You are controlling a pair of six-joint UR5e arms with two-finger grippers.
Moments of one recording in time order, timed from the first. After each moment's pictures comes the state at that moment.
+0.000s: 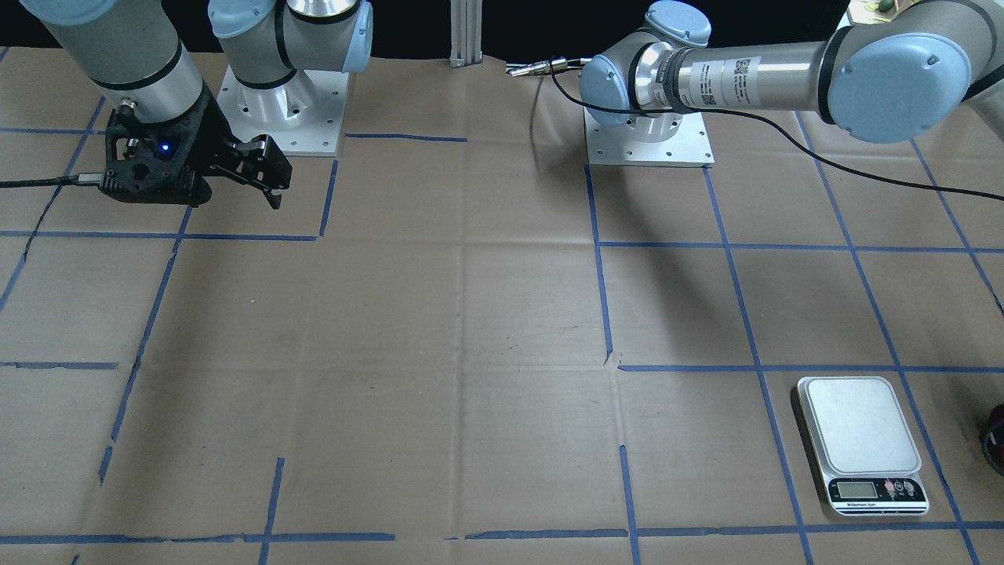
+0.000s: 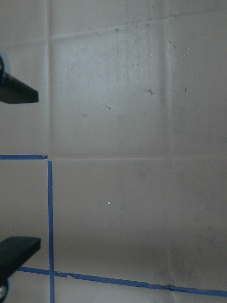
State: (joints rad) left arm -0.81 -2.55 -0.89 -1.33 1.57 0.77; right arm 1.53 -1.60 1.68 -1.57 -1.56 -0.02
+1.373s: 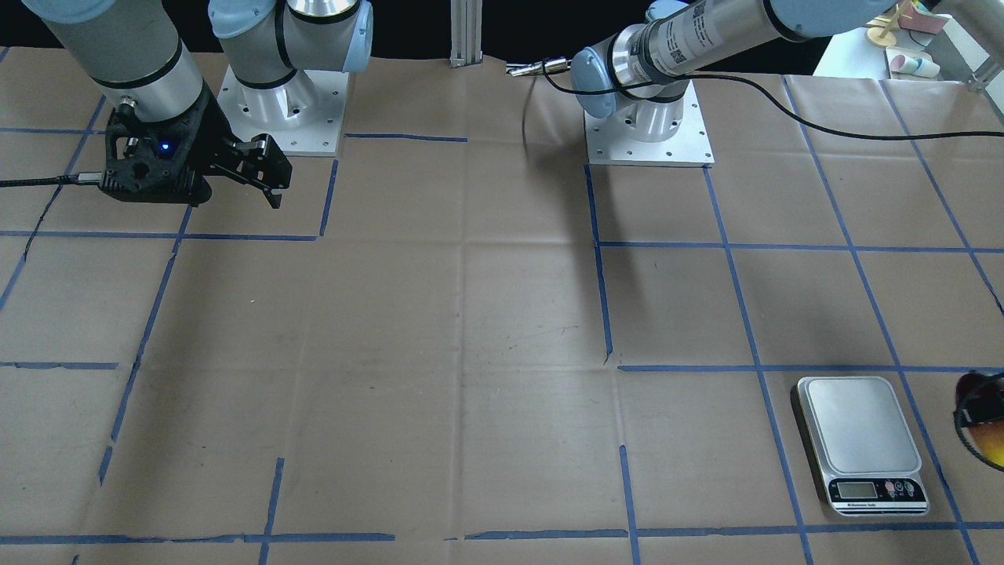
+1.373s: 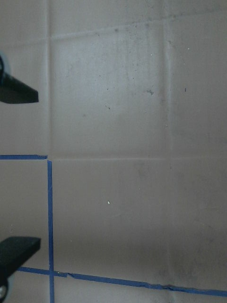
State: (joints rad) left arm -0.99 -2.23 -1.15 -1.39 1.57 0.48; right arm 1.53 -1.60 1.68 -1.57 -1.56 -0.02
